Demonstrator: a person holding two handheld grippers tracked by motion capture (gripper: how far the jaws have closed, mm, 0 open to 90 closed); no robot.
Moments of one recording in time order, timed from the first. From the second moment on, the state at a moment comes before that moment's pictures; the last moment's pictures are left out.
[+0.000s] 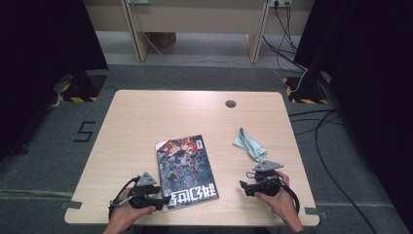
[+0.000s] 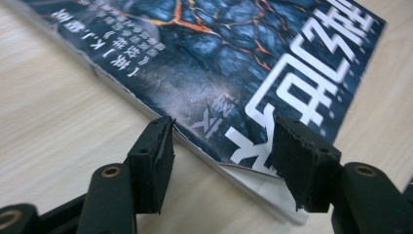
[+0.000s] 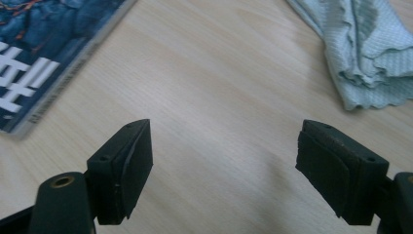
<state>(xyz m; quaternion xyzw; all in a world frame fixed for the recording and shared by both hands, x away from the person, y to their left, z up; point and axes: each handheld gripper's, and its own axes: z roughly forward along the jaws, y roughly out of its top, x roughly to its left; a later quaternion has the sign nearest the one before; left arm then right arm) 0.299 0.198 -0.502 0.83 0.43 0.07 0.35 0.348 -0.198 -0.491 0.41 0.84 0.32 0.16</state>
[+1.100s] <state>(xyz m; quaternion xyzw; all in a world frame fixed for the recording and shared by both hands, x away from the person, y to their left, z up) 0.353 0.193 -0.490 0.78 0.46 0.17 0.39 0.356 -0.161 -0.503 0.37 0.87 0.29 0.16</state>
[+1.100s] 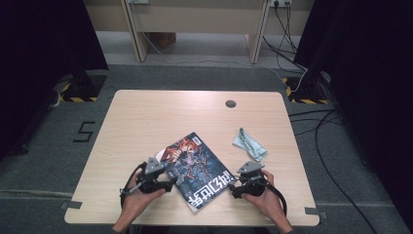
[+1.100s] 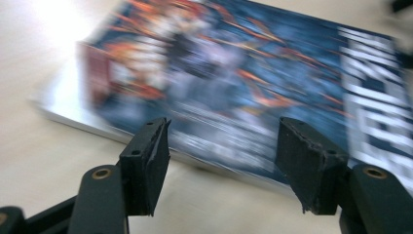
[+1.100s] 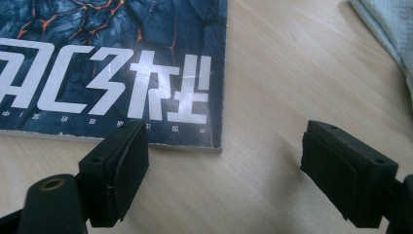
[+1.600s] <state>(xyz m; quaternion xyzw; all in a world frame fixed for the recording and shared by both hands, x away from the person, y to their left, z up) 0.412 0.229 -0.507 0.75 0.53 0.20 0.34 0.380 -0.150 -0.506 0.39 0.85 0.30 0.20</state>
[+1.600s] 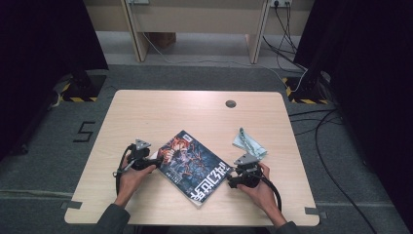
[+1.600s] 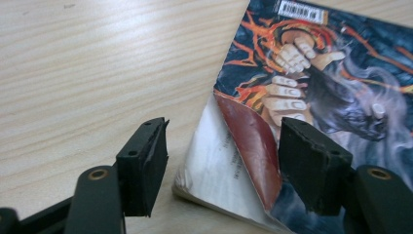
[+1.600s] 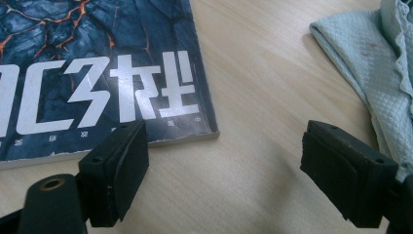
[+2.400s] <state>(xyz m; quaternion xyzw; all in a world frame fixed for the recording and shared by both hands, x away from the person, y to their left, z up) 0.359 0.226 -0.505 0.77 0.52 0.13 0.35 0.337 -0.120 -0.496 0.33 0.87 0.35 0.12</state>
